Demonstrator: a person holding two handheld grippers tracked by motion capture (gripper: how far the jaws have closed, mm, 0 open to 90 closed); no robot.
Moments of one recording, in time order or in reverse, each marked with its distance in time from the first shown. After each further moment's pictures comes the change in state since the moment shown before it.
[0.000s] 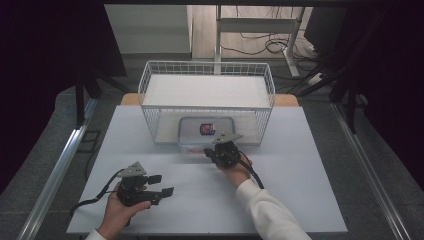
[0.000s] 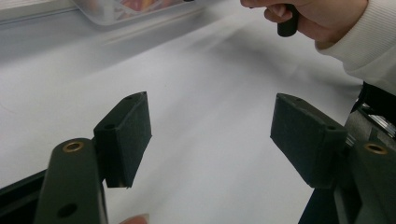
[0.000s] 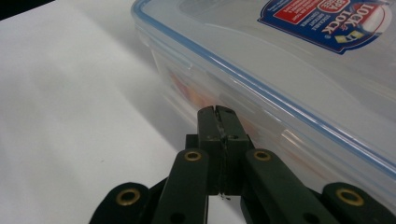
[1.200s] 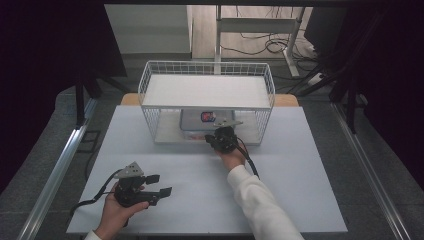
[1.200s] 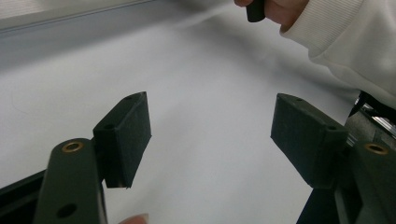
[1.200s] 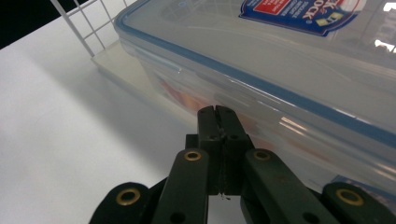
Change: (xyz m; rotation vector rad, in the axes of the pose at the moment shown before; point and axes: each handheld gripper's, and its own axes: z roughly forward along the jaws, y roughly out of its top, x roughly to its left) left arm -0.001 -0.001 -0.007 -0.017 0.012 0.006; right arm -0.034 0.021 0.029 -0.033 -0.064 0.149
